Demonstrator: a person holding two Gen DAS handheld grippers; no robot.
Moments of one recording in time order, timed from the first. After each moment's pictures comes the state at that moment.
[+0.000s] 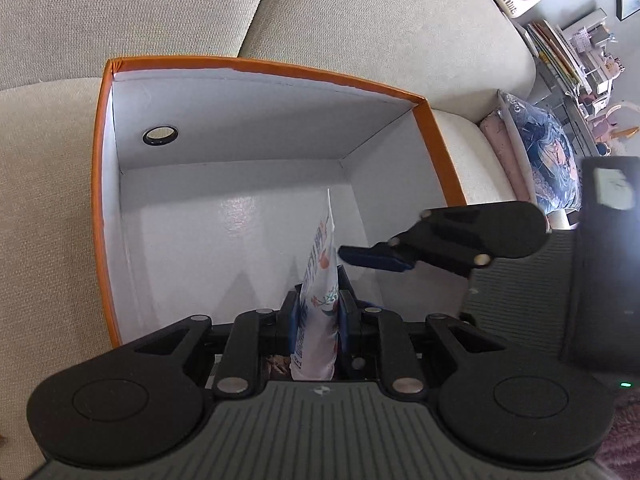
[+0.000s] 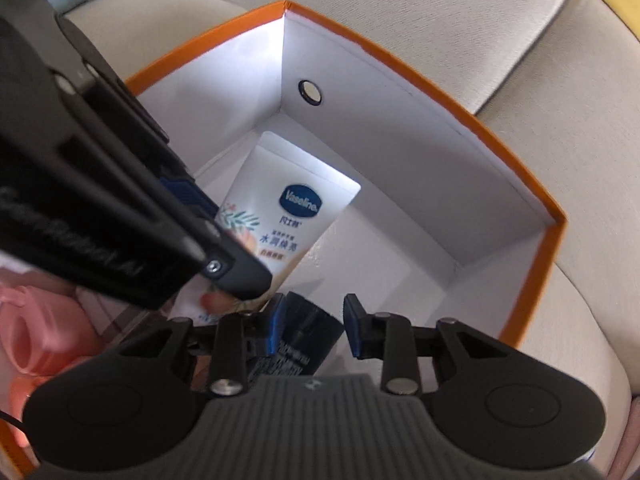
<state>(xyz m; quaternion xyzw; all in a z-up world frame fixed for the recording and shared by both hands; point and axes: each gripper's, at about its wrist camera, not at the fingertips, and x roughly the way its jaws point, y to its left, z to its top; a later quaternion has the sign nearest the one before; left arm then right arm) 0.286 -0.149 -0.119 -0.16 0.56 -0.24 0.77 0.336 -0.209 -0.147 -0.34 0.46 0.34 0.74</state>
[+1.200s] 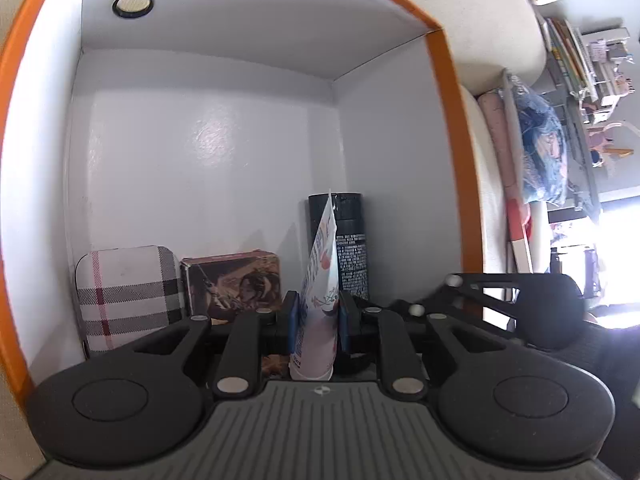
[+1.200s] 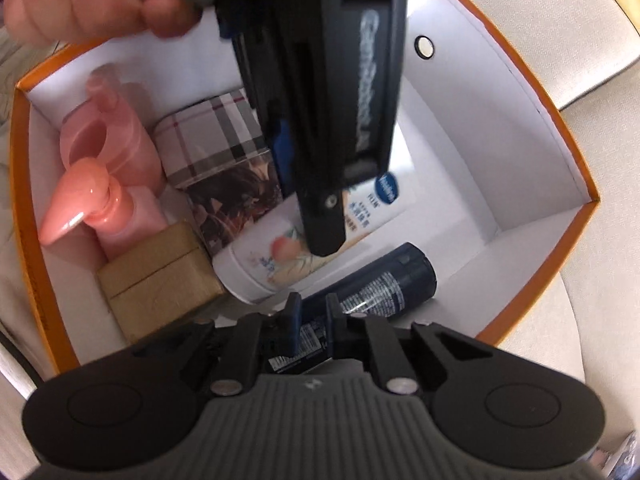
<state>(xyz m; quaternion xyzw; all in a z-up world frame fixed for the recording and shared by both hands) 0.280 -0.170 -0.157 -0.23 0.63 -0.25 0.70 0.241 -0.240 -0.143 -0.45 0.43 0.40 0.67</state>
